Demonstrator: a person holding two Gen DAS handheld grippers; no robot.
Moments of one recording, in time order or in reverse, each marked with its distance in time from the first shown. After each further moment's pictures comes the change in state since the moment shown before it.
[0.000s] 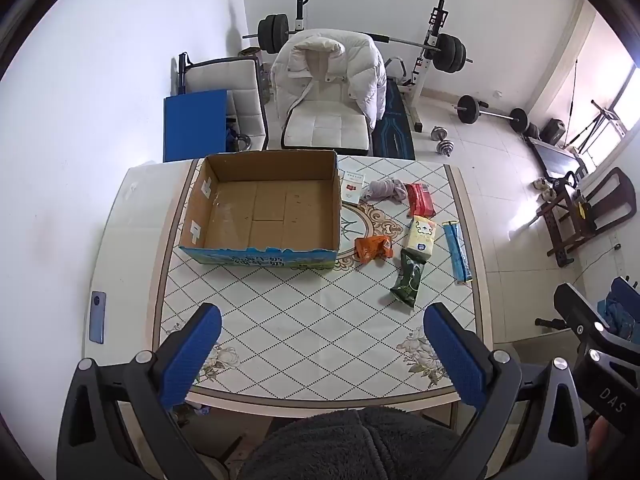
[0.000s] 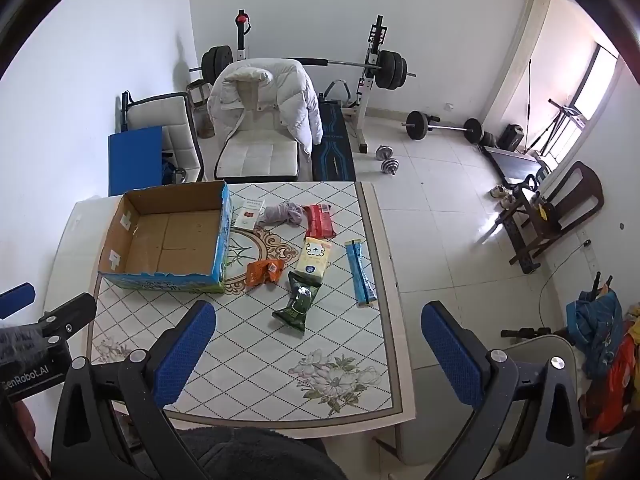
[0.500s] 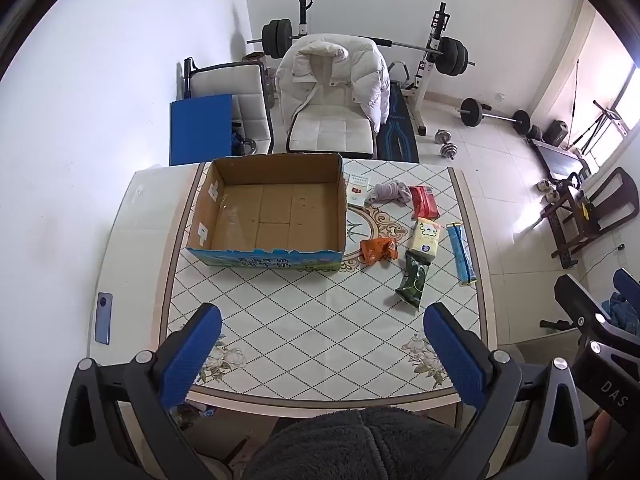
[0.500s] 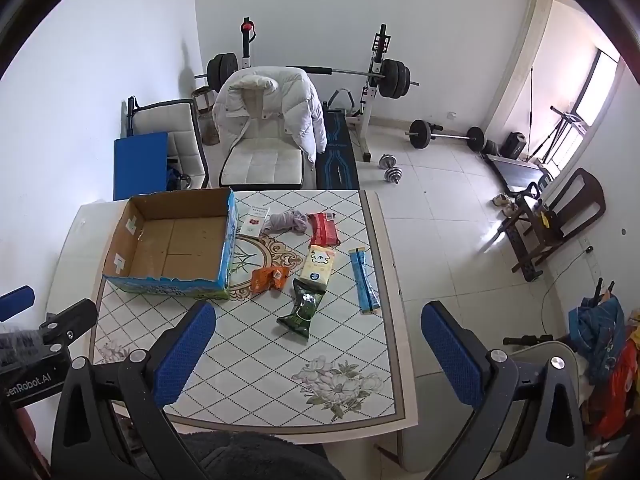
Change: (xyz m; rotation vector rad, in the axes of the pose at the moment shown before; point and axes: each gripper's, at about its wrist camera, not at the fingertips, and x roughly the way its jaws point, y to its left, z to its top) left arm -0.010 0.010 0.001 -0.025 -0.004 -0.026; right arm -0.009 0.002 0.001 0.003 -0.044 0.027
